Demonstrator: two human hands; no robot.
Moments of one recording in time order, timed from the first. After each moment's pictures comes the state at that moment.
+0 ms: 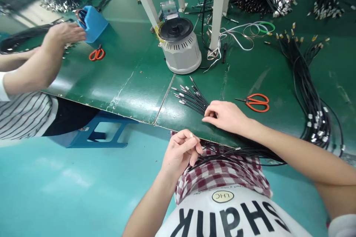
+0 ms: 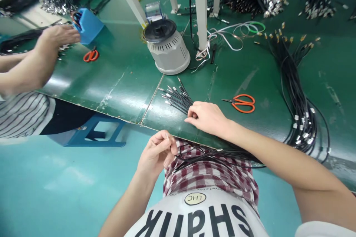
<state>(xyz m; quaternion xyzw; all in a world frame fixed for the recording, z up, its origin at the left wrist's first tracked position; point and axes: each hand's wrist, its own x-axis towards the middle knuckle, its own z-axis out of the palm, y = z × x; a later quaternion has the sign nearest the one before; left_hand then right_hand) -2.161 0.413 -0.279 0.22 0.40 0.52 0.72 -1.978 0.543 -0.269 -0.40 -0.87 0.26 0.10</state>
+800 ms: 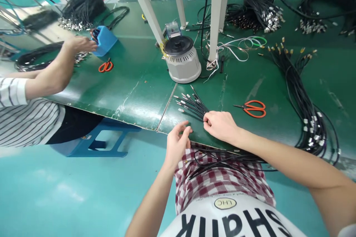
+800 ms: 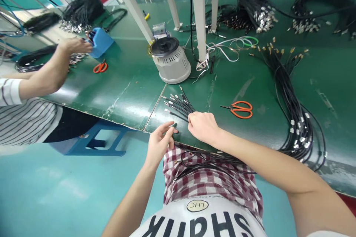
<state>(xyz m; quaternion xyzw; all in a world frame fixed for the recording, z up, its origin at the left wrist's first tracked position) -2.176 0.441 -0.302 0.40 0.65 0.44 0.48 -2.001 0.523 -0.276 -0.47 -0.87 0.13 0.04</state>
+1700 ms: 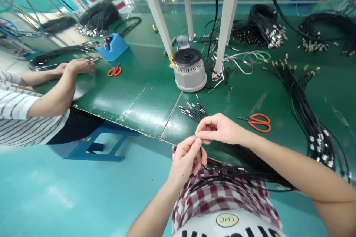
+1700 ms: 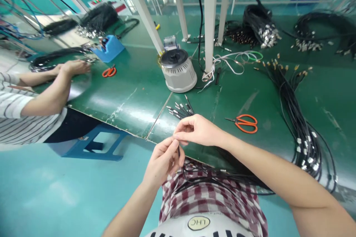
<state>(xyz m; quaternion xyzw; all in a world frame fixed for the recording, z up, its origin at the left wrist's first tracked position) -2.162 0.436 -0.254 0.32 0.46 0.48 0.67 -2.013 0.557 -0.229 -0.25 -0.66 0.68 0.19</state>
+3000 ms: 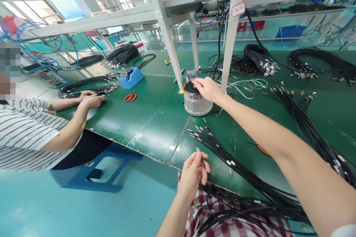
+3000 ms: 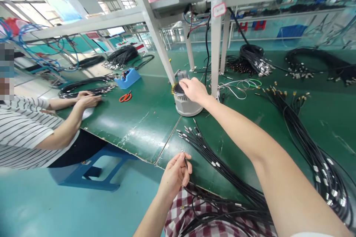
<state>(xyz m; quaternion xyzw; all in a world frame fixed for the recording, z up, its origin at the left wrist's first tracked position) -2.190 0.461 -0.290 0.23 0.45 0.54 0.67 -2.105 0.724 -0.162 -0.41 -0.80 0.26 0.35</state>
